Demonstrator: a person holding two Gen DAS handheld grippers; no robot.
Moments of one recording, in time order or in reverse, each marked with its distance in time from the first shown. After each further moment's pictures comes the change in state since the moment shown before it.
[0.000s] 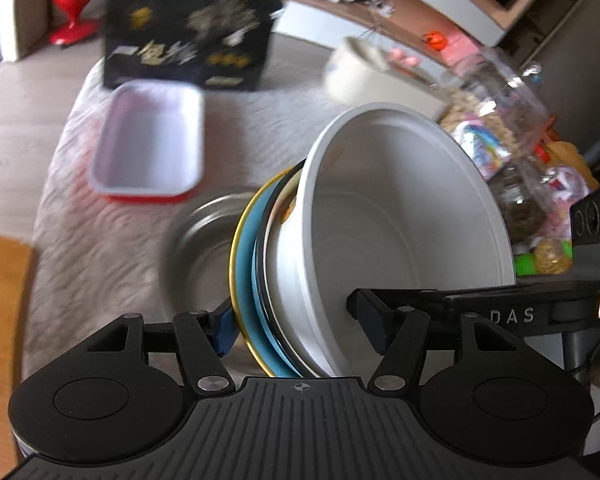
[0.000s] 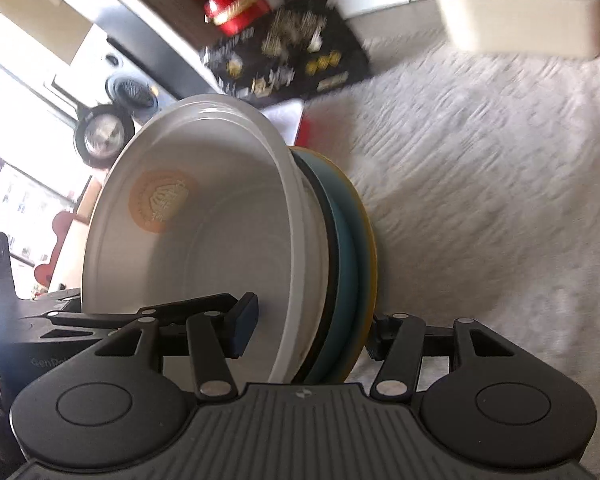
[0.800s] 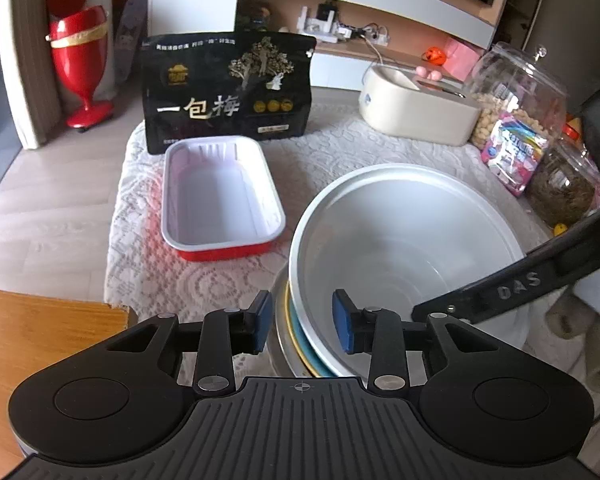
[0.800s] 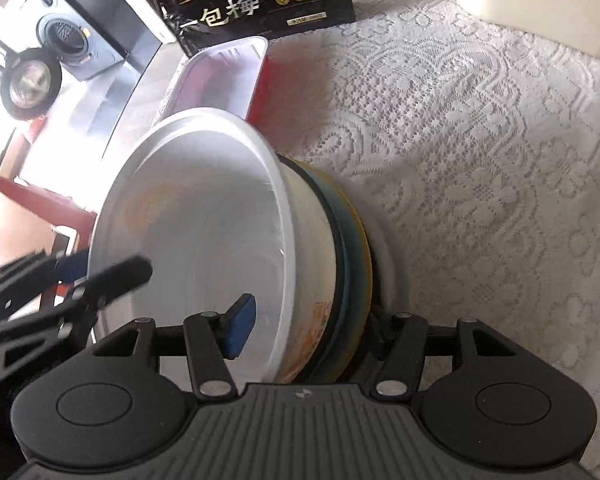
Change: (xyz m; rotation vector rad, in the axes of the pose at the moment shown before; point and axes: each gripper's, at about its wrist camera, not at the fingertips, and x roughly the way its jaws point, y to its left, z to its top) left arm 0.000 0.044 -0.011 0.202 -0.187 0.123; right arm 0.063 0.031 0.020 -0.065 0.102 -0.288
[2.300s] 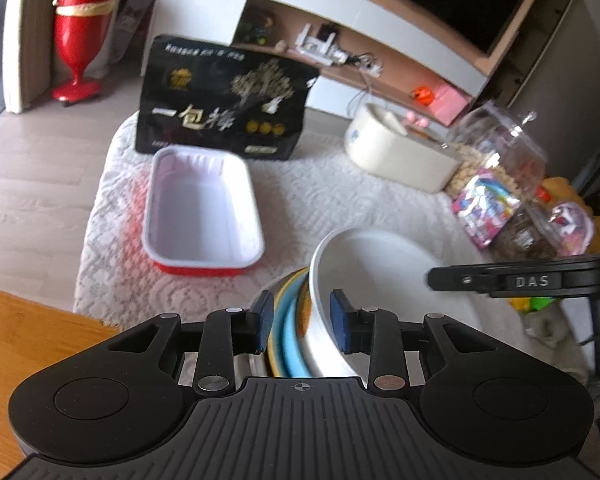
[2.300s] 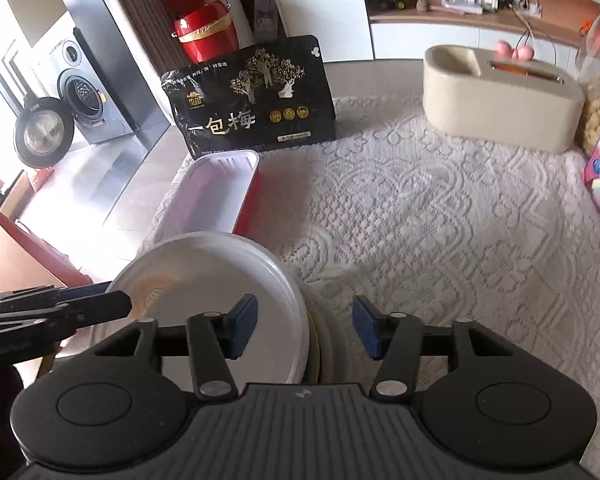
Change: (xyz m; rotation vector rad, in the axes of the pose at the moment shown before) left arm -0.007 0.025 0.016 -0.160 -0.038 -0.131; right arm -0.050 -0.023 -0.002 -0.041 -0.297 -0.032
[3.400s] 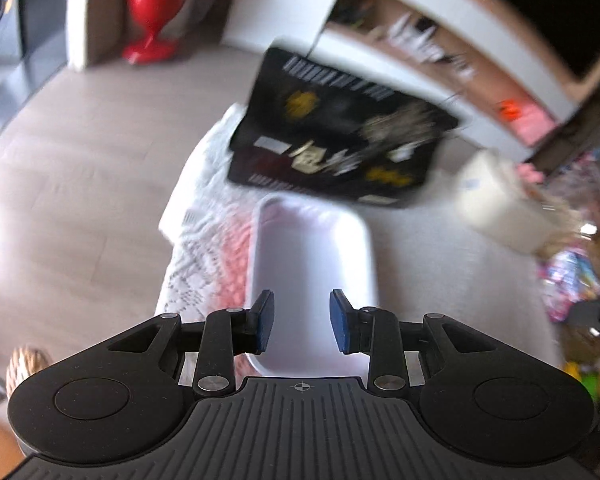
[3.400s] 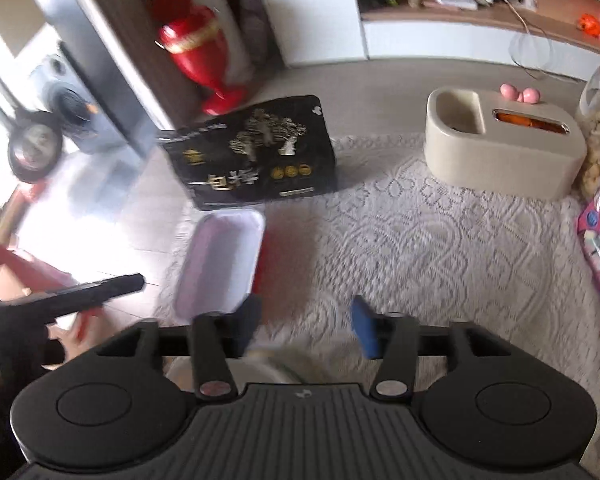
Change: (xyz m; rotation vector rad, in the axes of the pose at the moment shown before) left arm 0.067 0.083 0.107 -0.203 0.119 0.181; right arm 0.006 0.021 0.120 0.044 0.112 -0.057
